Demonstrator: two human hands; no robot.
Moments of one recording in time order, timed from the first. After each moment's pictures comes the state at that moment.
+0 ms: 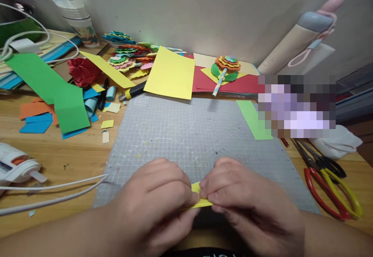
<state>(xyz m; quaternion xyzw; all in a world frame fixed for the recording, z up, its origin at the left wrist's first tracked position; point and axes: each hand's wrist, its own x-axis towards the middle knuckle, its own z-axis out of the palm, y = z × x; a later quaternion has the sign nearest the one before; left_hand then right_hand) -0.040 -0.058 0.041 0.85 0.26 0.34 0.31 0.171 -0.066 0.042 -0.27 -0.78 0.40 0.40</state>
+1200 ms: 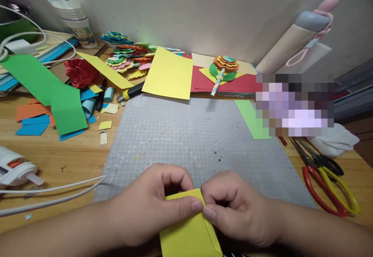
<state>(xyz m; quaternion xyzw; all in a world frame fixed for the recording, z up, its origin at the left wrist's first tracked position) -0.026 -0.051 0.040 0.42 0.40 0.14 0.80 0.167 -0.065 0.021 -0.30 -0.58 0.73 0.22</state>
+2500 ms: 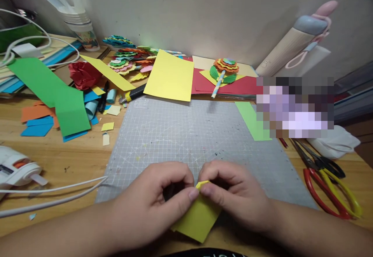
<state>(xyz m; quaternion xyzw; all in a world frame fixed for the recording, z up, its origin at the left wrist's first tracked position) -0.034 -0.049 0.038 0.70 0.36 0.20 0.58 0.167 -0.058 0.024 -0.38 -0.64 0.58 0.34</state>
